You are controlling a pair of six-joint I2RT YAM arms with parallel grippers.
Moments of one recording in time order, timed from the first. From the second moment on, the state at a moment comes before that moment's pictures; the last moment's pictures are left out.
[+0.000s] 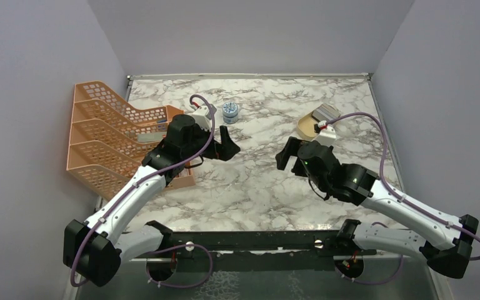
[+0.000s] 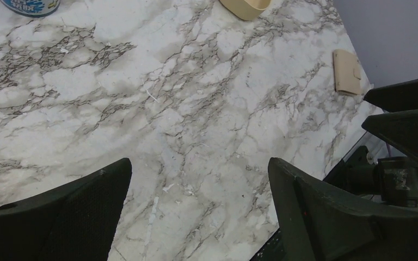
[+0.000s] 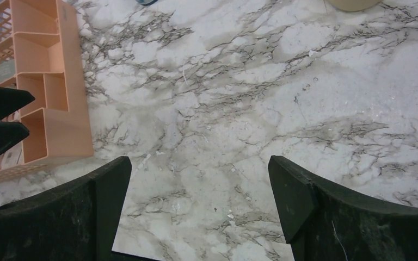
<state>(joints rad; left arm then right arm) -0.49 1.08 0.86 -0.23 0.34 -0.42 0.96 0.95 0.93 -0.64 0.58 0.87</state>
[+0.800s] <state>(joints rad) -0.48 0.93 0.78 -0.30 0.35 -0.32 0.73 1.27 0.97 -0.78 0.69 0.89</state>
